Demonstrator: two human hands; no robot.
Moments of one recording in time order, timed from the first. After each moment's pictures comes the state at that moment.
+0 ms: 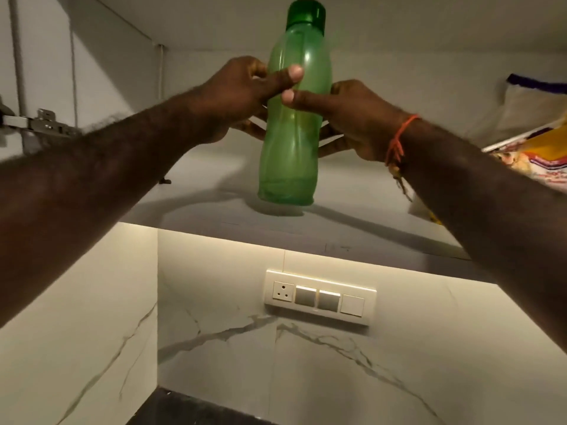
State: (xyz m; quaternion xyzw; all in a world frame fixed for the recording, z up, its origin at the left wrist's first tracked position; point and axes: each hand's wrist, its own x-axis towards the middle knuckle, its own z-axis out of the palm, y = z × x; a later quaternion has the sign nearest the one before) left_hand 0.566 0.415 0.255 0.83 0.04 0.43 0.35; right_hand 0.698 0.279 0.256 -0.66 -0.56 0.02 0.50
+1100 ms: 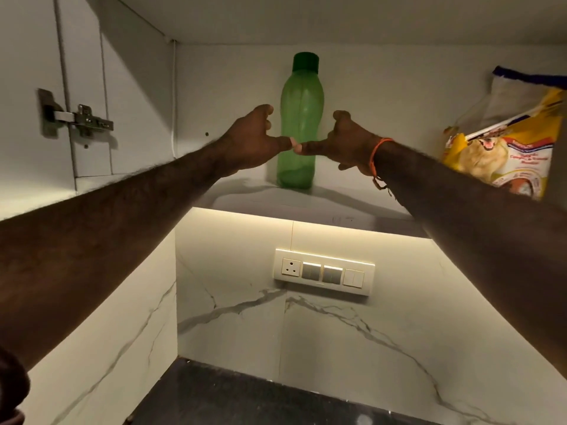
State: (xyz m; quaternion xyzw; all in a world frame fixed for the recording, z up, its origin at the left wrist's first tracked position) left_hand 0.574 0.435 0.199 0.87 0.16 0.41 0.23; right_hand 0.718 0.299 0.221 -0.78 -0.47 -0.02 0.41
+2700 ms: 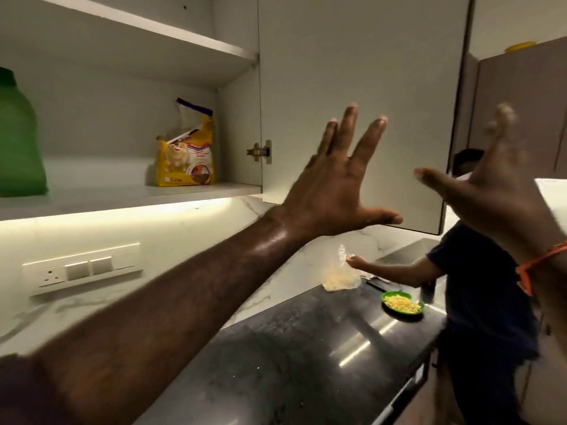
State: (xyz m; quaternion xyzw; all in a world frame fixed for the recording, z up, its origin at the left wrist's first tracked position) left_hand 0.476 -0.108 0.143 0.83 -0.37 0.40 0.13; right_hand 0.424 -0.302 0.128 -0.82 0.07 -0.49 0.29
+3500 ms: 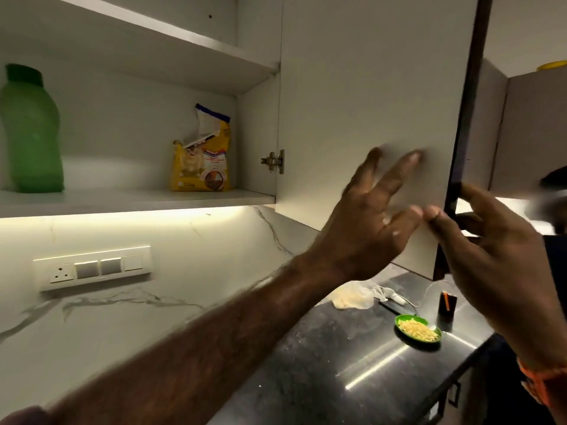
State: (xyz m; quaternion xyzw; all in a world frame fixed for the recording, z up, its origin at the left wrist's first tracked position) left_hand 0.484 -0.129 0.114 0.75 -0.41 0.35 0.39; right_hand 0.411 -0.274 0.096 -0.77 -0.10 -0.49 0.40
